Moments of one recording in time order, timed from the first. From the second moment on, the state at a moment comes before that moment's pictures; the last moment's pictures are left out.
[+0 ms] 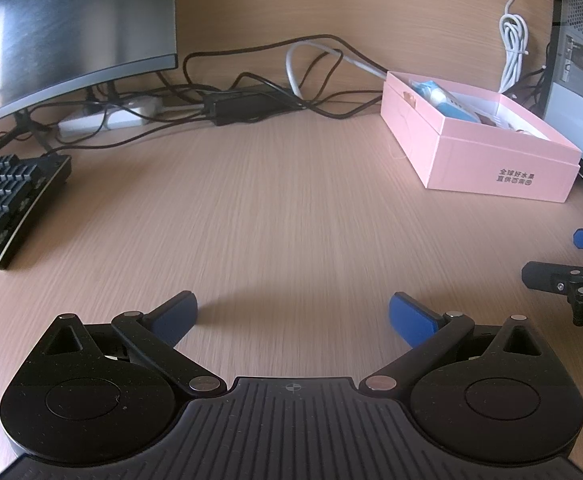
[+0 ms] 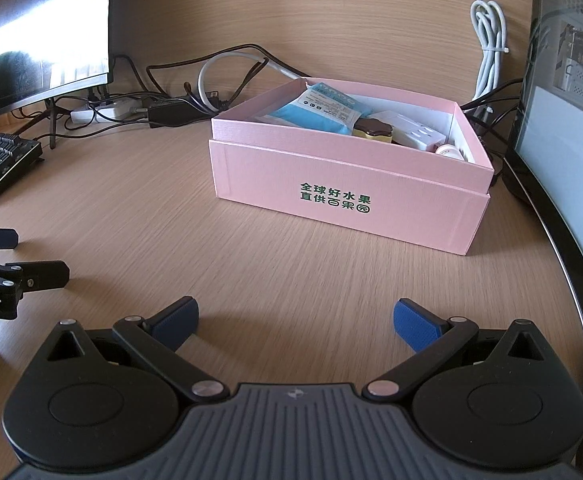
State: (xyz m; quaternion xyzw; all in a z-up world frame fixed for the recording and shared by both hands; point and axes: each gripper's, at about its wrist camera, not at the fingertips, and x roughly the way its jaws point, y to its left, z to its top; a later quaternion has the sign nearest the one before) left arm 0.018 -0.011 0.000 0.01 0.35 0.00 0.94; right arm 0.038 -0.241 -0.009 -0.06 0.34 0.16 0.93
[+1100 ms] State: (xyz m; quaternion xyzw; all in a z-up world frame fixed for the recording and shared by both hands) left arm 0.017 -0.010 0.000 0.00 0.35 0.00 0.94; right arm 0.038 -0.241 -0.009 -0.06 0.34 0.16 0.93
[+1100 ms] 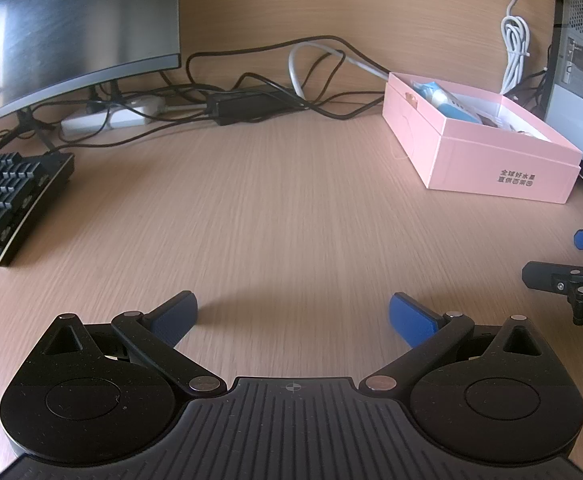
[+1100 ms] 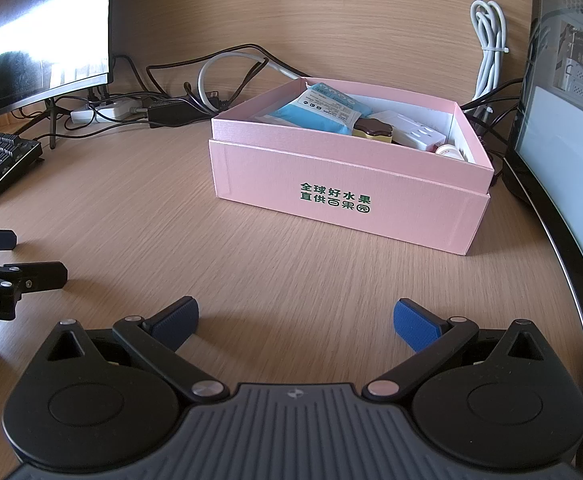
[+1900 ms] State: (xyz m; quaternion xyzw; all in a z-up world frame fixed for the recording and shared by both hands) left arm 0.016 -0.012 0.001 0.01 0.36 -0.01 0.93; right arm 0.038 -0.241 -0.009 -0.06 0.34 0.16 0.93
